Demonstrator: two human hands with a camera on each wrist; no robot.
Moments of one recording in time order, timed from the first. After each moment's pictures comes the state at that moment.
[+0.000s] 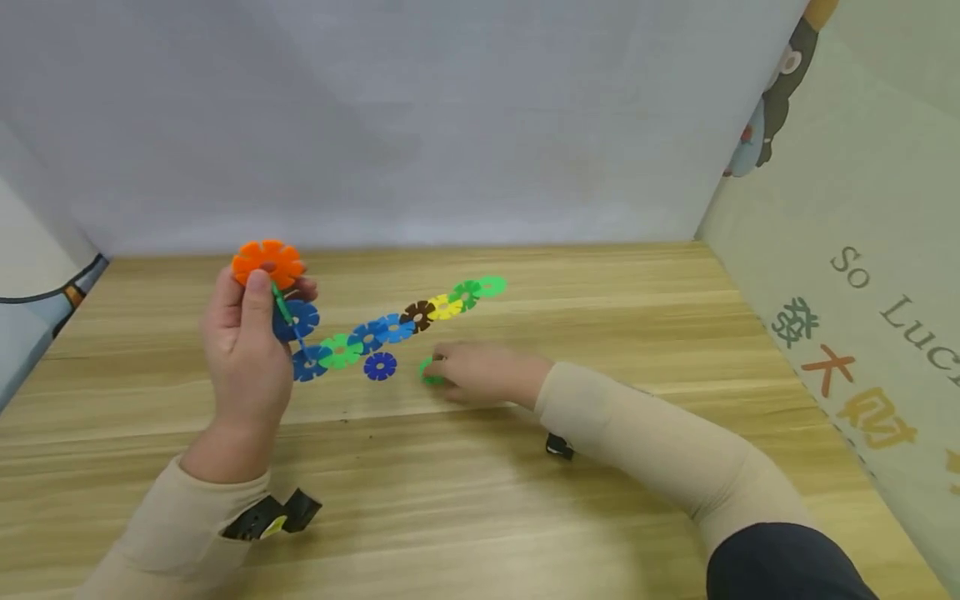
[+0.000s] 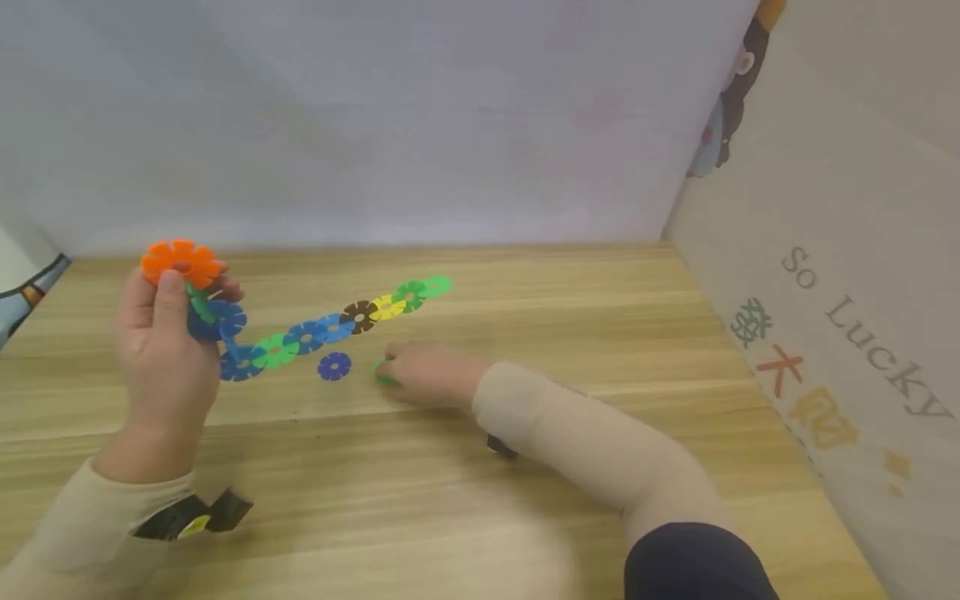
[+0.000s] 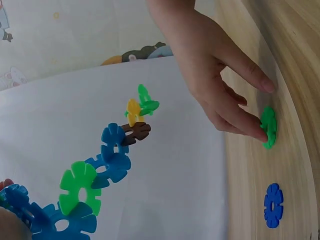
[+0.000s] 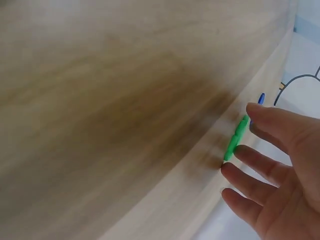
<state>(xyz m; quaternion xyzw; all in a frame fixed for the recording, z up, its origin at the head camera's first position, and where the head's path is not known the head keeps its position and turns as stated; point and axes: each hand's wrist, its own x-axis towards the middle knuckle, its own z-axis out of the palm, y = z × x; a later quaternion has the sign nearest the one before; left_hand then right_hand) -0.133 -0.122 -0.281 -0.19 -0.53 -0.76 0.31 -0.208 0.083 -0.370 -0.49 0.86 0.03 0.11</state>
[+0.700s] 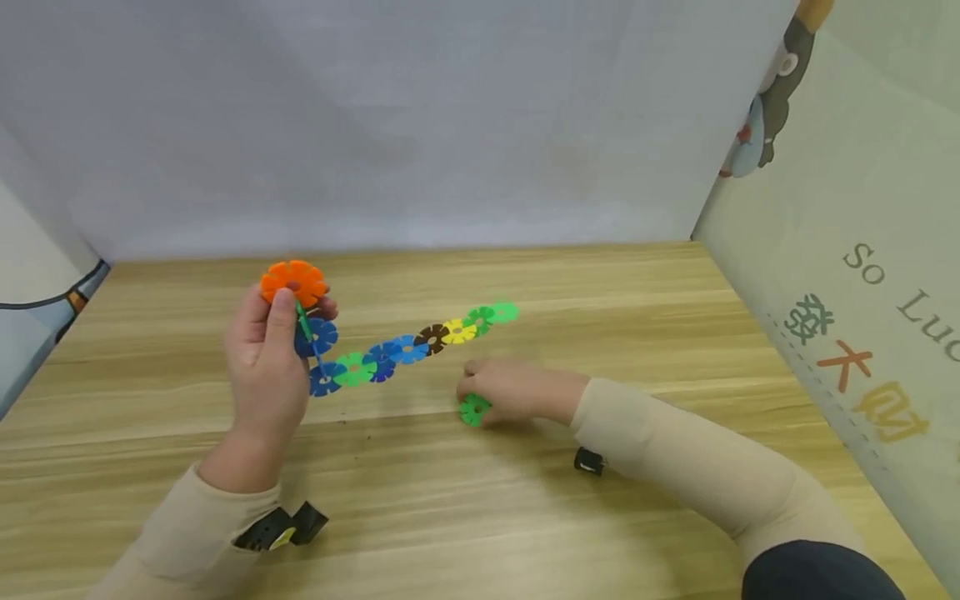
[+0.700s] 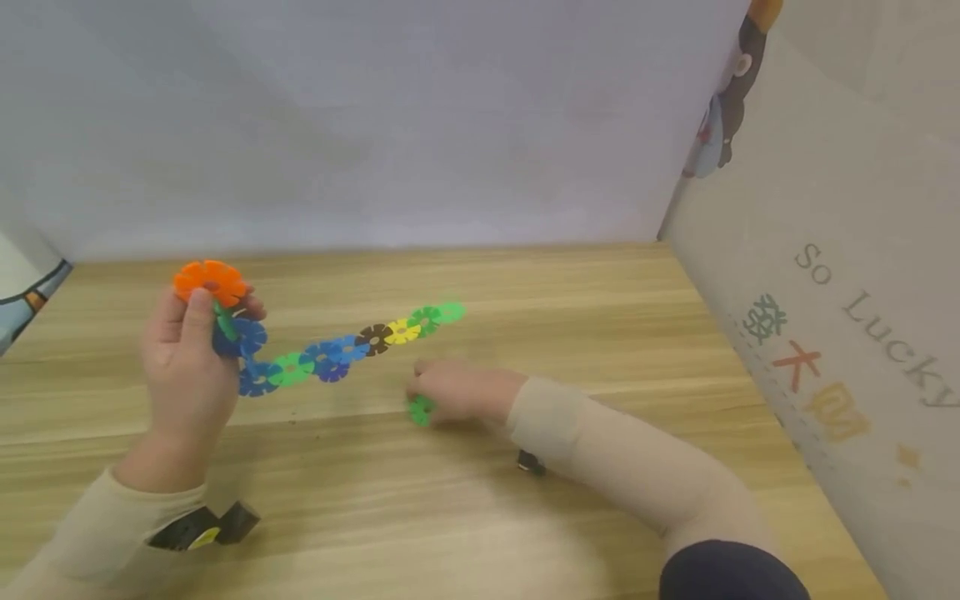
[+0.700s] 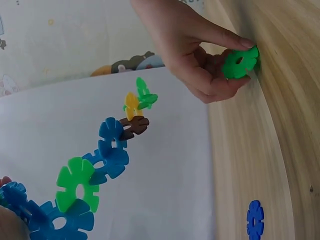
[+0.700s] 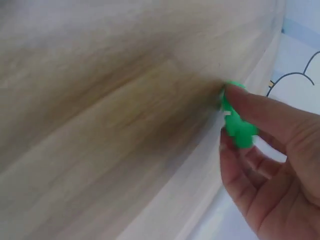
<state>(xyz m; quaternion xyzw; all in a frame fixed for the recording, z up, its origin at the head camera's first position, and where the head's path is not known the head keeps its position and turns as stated) -0.140 -0.142 -0.288 -0.22 -0.56 -0.74 0.28 -0.191 0.092 -0.360 -0.44 0.88 -0.06 0.17</state>
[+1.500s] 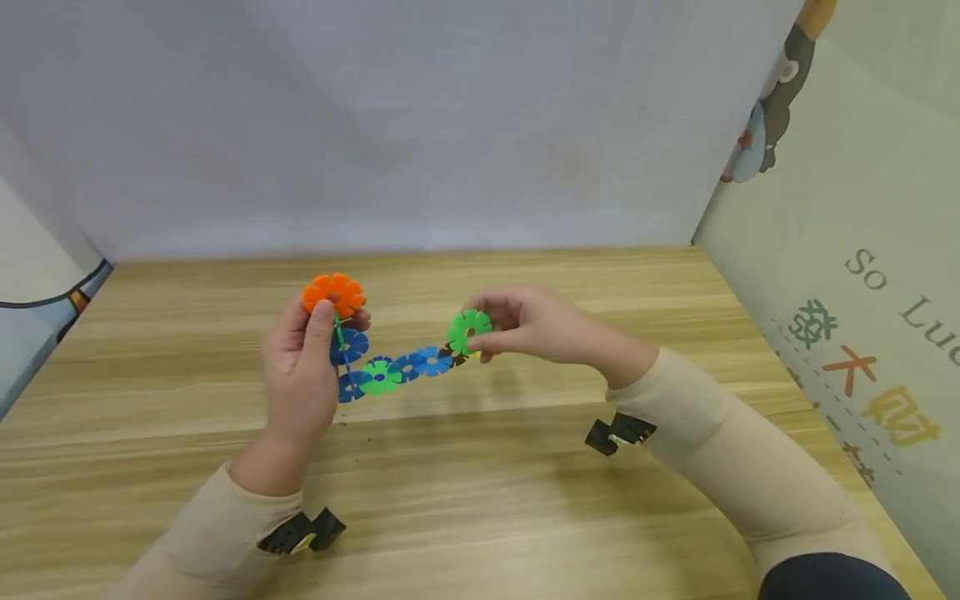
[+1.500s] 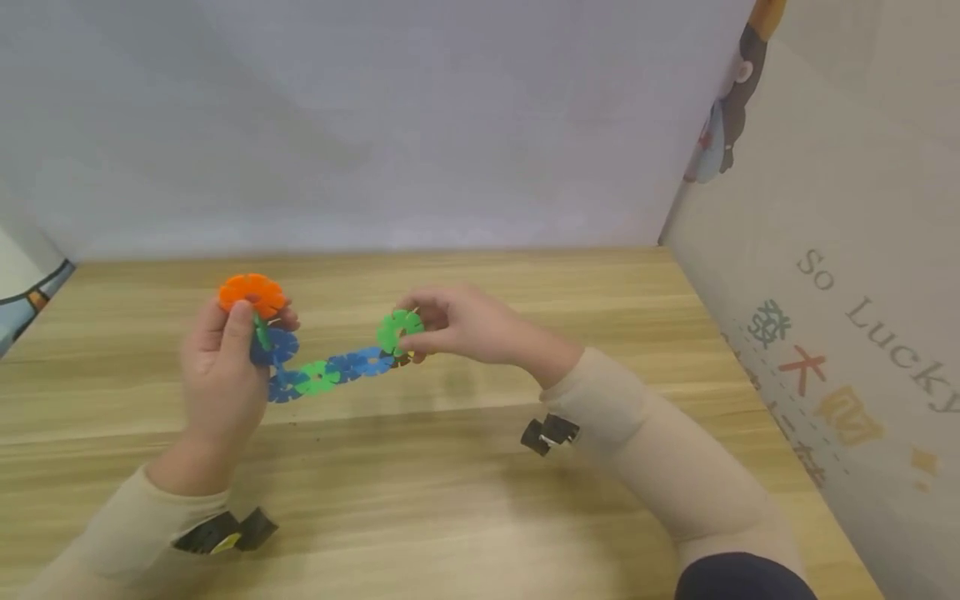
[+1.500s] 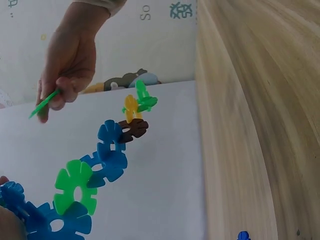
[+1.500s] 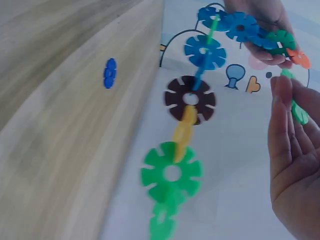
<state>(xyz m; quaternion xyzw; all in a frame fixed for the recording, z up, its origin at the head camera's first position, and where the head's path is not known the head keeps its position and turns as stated) -0.138 -0.126 -0.301 -0.24 -0.59 -0.72 0.28 -0.187 0.116 -0.270 -0.34 0.78 -0.49 0.19</state>
